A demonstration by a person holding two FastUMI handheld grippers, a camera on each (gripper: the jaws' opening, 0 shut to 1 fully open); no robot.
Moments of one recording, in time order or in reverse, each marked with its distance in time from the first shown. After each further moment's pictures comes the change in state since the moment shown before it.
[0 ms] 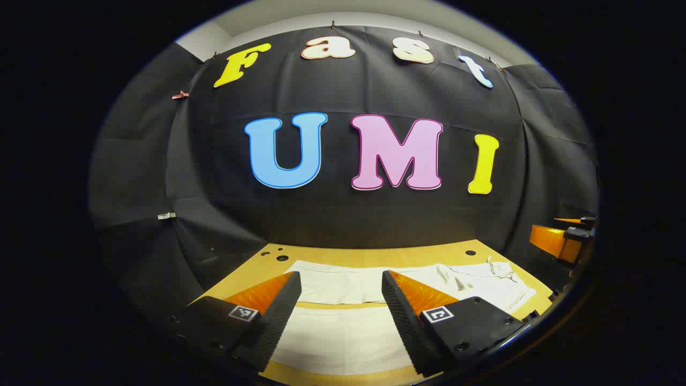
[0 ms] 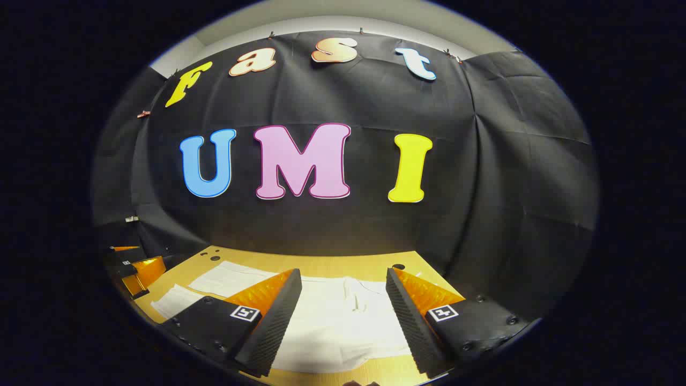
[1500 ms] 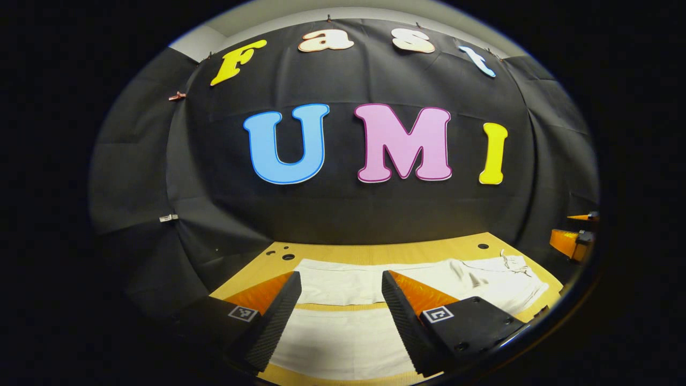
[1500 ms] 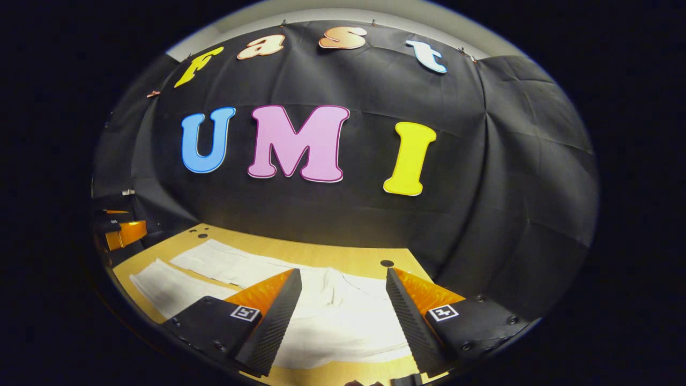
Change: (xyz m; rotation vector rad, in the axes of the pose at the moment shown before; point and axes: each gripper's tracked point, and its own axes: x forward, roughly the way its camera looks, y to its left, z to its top) left arm 0.031 0.011 -0.016 0.030 0.036 0.042; right arm 0.029 -0.060 -0.034 -0.152 0.050 0.034
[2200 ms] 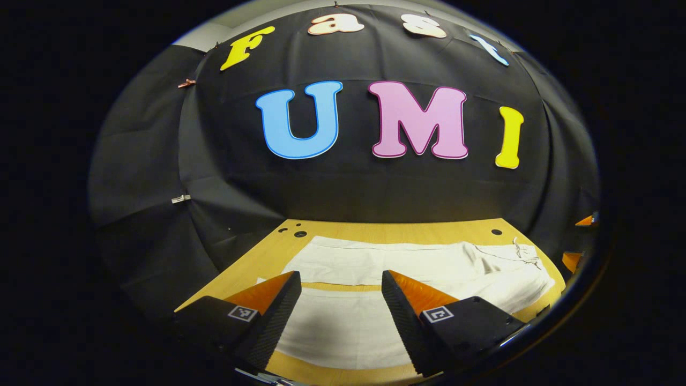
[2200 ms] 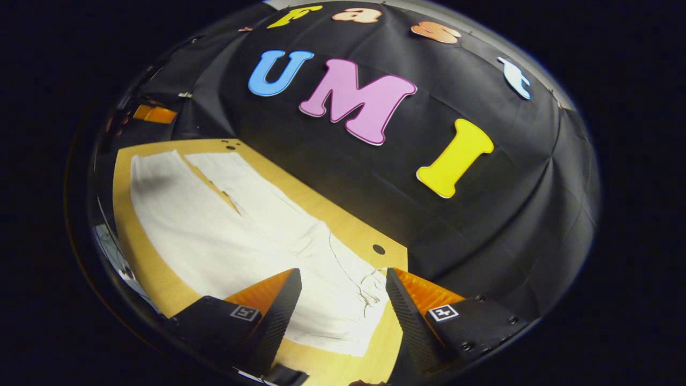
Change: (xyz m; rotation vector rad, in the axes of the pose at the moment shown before) left arm -0.005 0.009 -0.036 -0.015 0.120 0.096; right arm 0.011 -0.075 -0.088 -0.489 0.144 0.247
